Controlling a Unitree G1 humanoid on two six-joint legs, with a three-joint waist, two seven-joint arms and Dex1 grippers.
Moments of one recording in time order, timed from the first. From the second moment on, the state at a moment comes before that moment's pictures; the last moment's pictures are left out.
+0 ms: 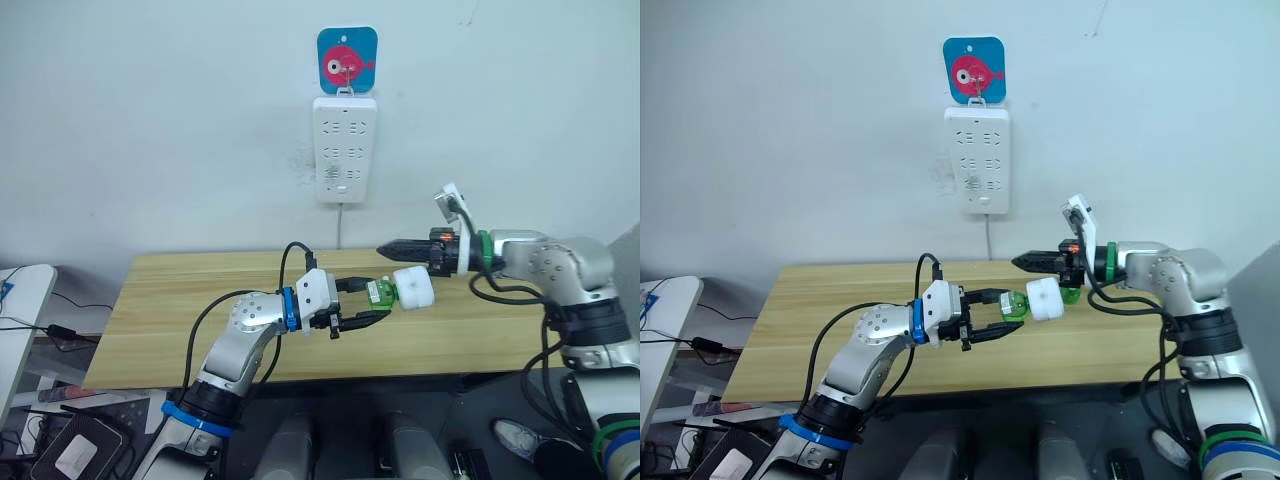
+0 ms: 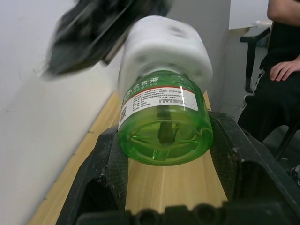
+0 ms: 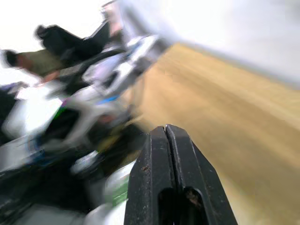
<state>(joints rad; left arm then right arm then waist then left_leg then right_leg) -0.33 0.30 -0.26 0.01 -0.27 0.06 -1.04 -0.72 -0.56 0.07 0.12 0.75 1.02 0.83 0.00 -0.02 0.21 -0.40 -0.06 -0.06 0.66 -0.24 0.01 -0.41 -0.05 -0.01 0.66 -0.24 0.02</state>
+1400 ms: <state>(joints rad) -0.33 0.33 -0.25 0.02 -0.27 0.10 -1.04 -0.65 -0.56 -0.06 -0.06 0.91 1.22 0.76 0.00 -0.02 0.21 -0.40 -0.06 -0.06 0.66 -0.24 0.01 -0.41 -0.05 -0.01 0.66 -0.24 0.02</state>
